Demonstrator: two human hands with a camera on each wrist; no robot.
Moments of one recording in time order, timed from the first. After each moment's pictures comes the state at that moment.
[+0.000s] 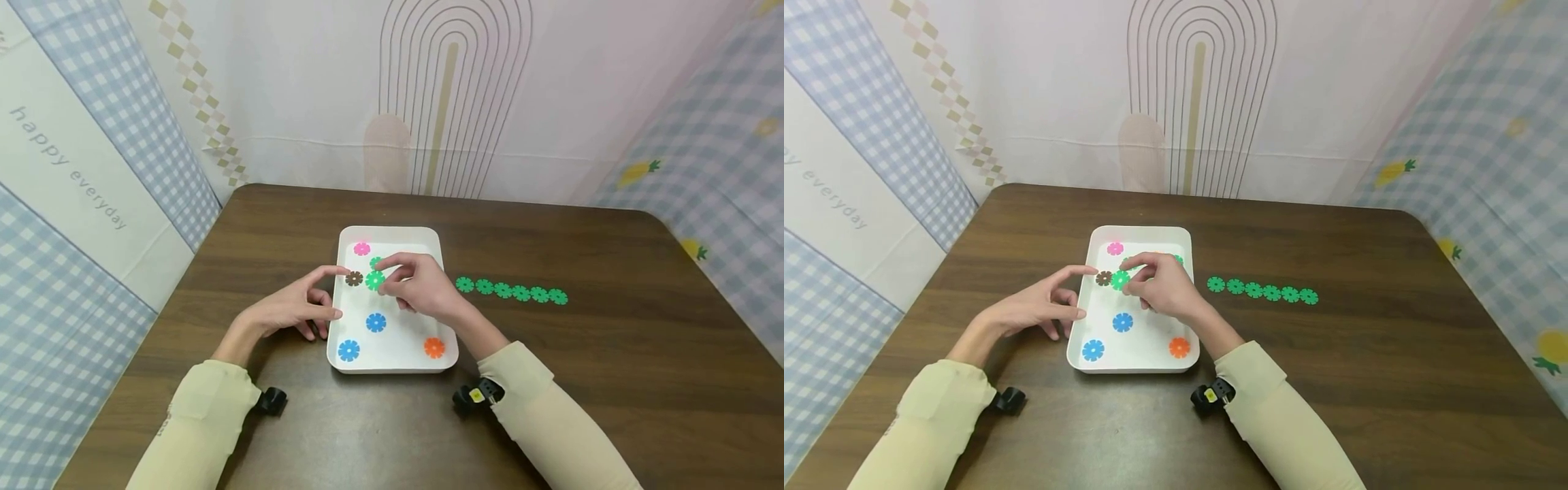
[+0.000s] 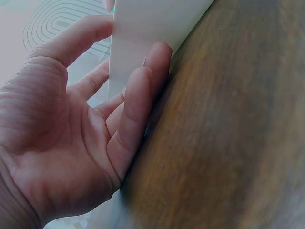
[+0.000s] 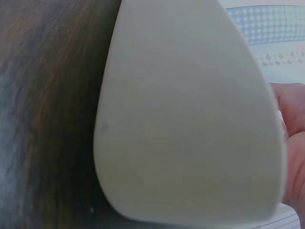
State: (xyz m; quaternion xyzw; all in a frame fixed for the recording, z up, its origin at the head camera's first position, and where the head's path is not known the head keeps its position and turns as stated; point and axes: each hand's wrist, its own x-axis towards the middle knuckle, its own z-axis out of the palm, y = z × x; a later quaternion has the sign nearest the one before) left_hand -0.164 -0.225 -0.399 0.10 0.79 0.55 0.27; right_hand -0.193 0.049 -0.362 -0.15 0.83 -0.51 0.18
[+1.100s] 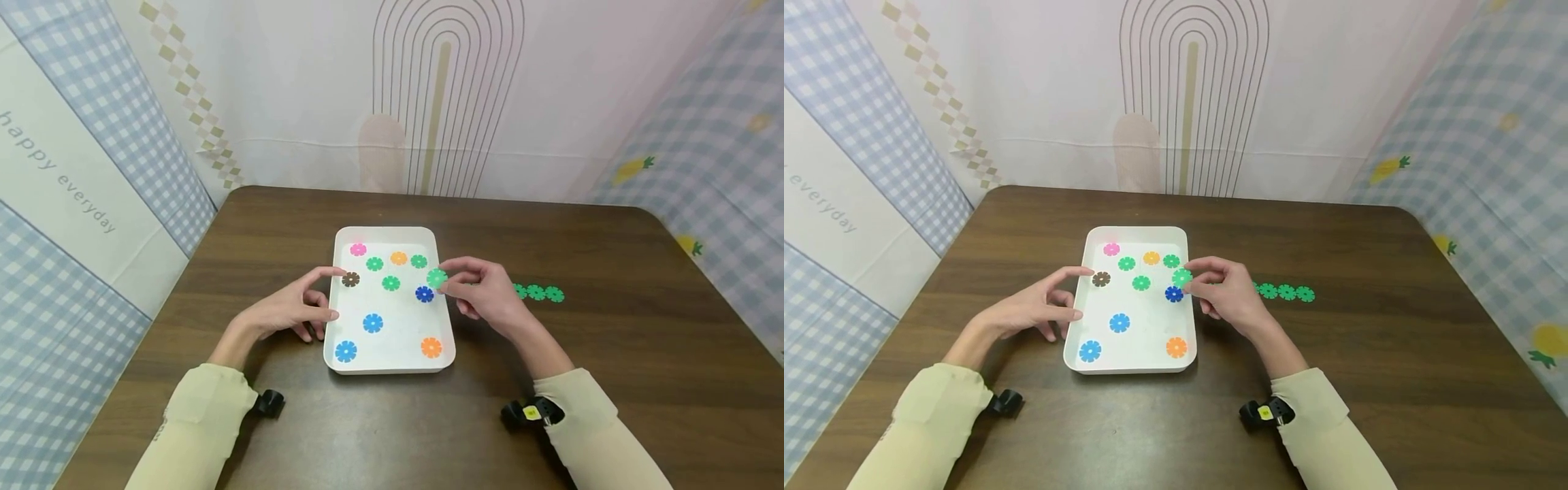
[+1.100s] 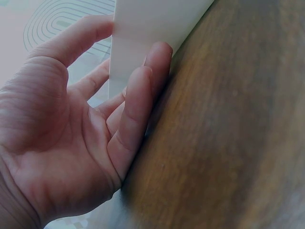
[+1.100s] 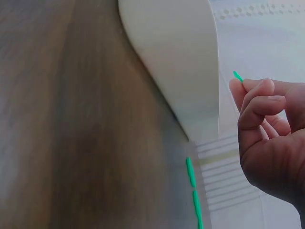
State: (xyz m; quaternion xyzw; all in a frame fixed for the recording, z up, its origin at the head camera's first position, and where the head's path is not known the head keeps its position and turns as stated) left_hand -0.165 -0.224 -0.400 0.10 0.78 0.55 0.27; right_hand -0.188 0.145 -0.370 -0.06 0.81 -0.56 0.14
